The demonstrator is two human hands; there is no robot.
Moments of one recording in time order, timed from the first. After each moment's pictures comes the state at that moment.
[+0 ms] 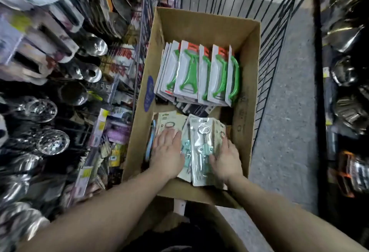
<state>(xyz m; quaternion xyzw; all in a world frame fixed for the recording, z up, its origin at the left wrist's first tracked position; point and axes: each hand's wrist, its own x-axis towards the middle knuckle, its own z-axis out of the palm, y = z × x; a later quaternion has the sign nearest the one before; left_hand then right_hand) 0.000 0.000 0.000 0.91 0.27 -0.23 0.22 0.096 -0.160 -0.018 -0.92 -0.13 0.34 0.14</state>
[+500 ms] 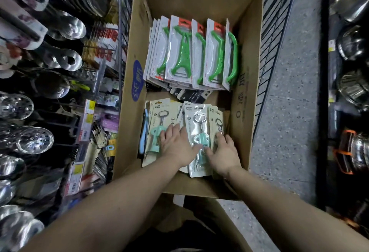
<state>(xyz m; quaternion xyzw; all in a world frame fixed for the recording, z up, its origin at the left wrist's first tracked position) 0.036 -0.026 -0.035 0.87 0.27 -0.34 0.22 0.095 -0.166 -0.028 -0.88 -0.04 0.44 0.16</state>
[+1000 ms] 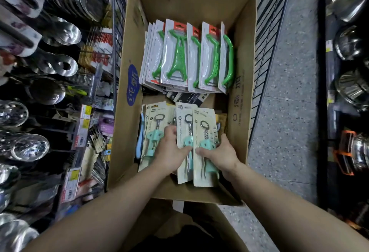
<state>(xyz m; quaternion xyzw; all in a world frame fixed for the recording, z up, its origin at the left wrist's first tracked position) 0.024 -0.019 -0.028 0.72 0.42 -0.16 0.53 0.111 -0.166 -0.036 -0.77 0.15 0.48 0.39</state>
